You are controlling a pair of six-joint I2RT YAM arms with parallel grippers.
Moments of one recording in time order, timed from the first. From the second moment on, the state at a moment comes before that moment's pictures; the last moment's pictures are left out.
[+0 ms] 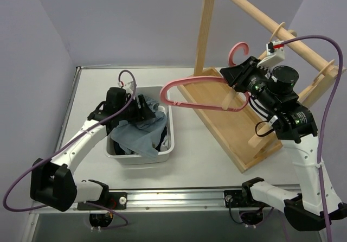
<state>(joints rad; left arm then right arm) -0.36 1.30 0.97 -0.34 0.32 -0.60 0.35 1.07 1.52 -0.54 -0.09 0.60</state>
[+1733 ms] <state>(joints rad) -0.72 1.55 2.09 -0.91 0.37 -0.08 0.34 1.21 1.69 -0.73 -0.15 0.41</state>
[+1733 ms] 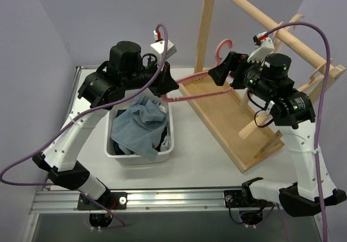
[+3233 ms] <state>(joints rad) -0.71 1.83 2.33 -0.58 0.44 -0.20 0.34 0.90 1.72 -0.69 -0.19 0.60</state>
